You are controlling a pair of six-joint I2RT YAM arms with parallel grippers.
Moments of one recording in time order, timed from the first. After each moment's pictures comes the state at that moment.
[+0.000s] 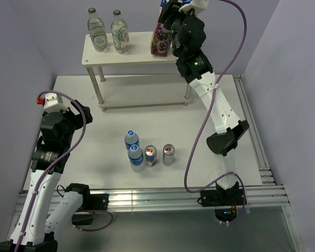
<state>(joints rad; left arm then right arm) -0.14 0.70 0.90 -0.42 -0.23 -0.41 0.56 2.02 2.53 -0.07 0.51 0.16</state>
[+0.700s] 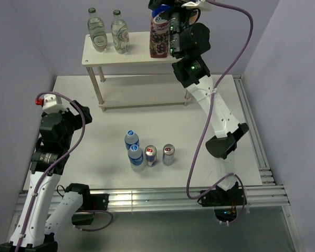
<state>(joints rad) -0.14 0.69 0.90 -0.42 -0.23 -0.41 0.64 2.00 2.53 0.23 0.48 0.16</state>
